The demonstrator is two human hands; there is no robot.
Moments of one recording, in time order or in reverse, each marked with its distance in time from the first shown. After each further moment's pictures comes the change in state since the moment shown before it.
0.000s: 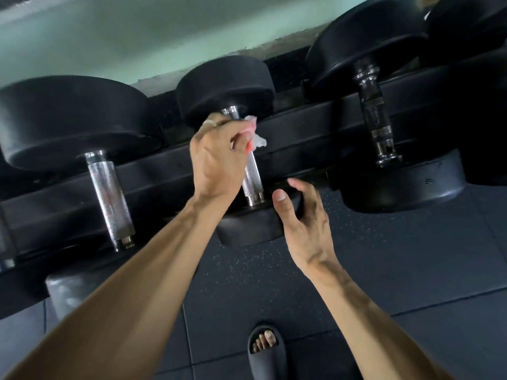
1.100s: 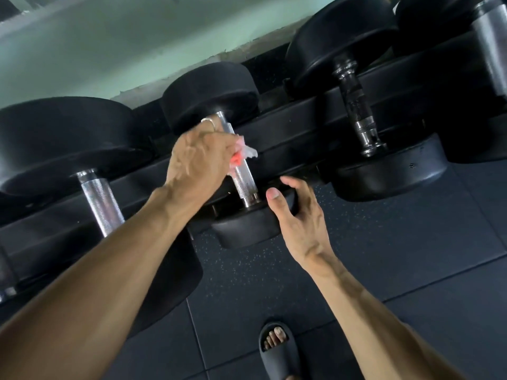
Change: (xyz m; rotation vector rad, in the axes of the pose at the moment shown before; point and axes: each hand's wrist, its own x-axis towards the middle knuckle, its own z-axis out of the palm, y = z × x) left_hand 0.017 0.002 -0.032 0.244 -0.447 0.208; right_hand -0.003 -0.006 0.005 0.035 0.054 0.036
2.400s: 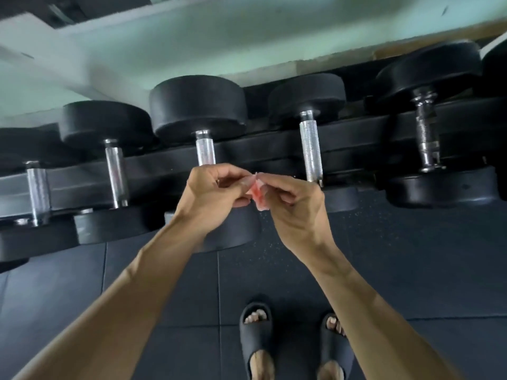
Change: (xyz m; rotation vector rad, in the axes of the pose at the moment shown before) left_hand -0.146 0.002 -0.102 -0.845 0.076 -0.737; right_hand -0.086 -0.098 0.053 0.075 -0.276 -0.388
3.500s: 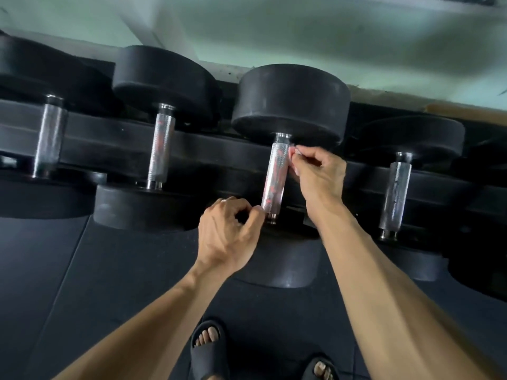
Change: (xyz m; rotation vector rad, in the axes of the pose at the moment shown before) left_hand 0.034 -0.128 -0.053 0.198 0.392 0.126; right_hand 0.126 0.037 0.124 0.073 0.128 0.262
